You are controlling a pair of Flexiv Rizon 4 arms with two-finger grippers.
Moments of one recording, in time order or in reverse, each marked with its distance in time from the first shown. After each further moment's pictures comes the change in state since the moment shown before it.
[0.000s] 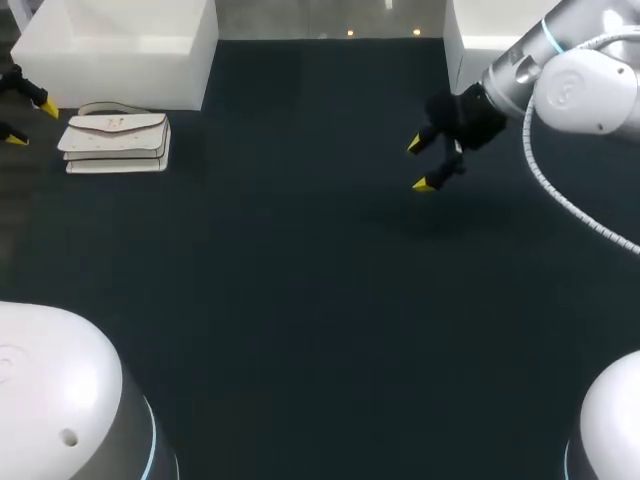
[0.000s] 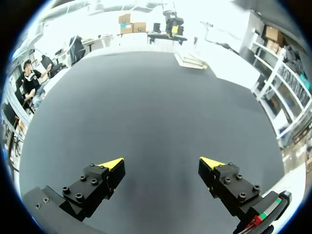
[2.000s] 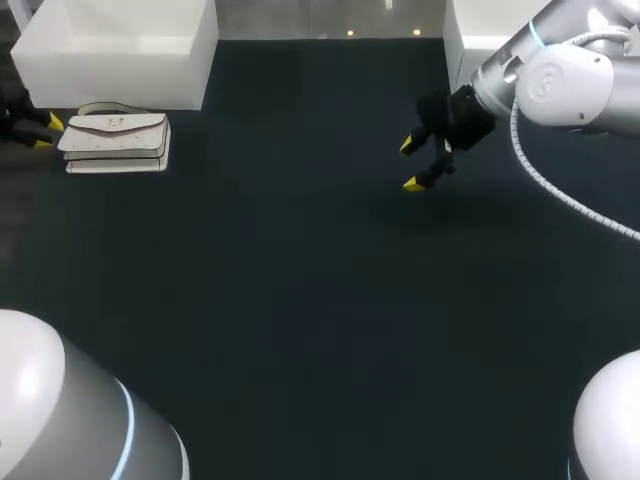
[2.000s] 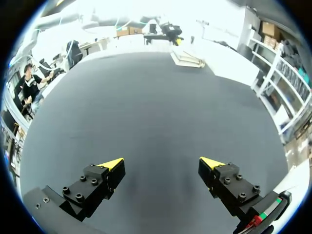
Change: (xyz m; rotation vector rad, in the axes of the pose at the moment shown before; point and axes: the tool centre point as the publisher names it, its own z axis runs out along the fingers) left arm -0.050 -0.081 0.067 0.265 0.161 -0.040; right arm -0.008 0.004 0.015 -0.007 0.005 0.041
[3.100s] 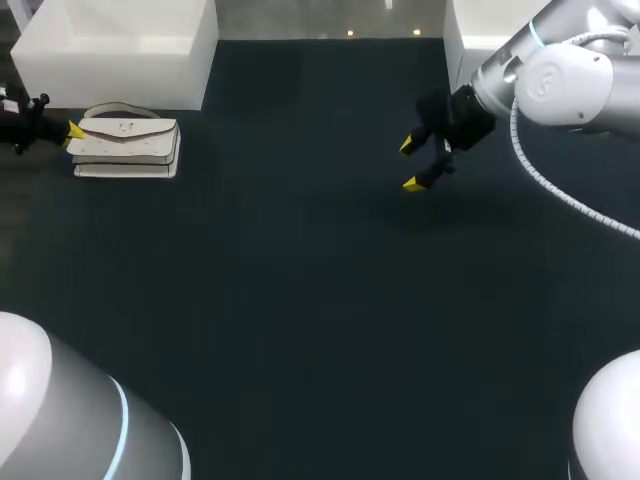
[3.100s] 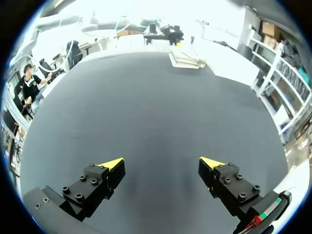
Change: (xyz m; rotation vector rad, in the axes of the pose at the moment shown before) left arm 0.029 0.024 0.035 -0.047 0.116 0.033; right arm 0.000 0.000 0.000 -0.001 0.000 0.000
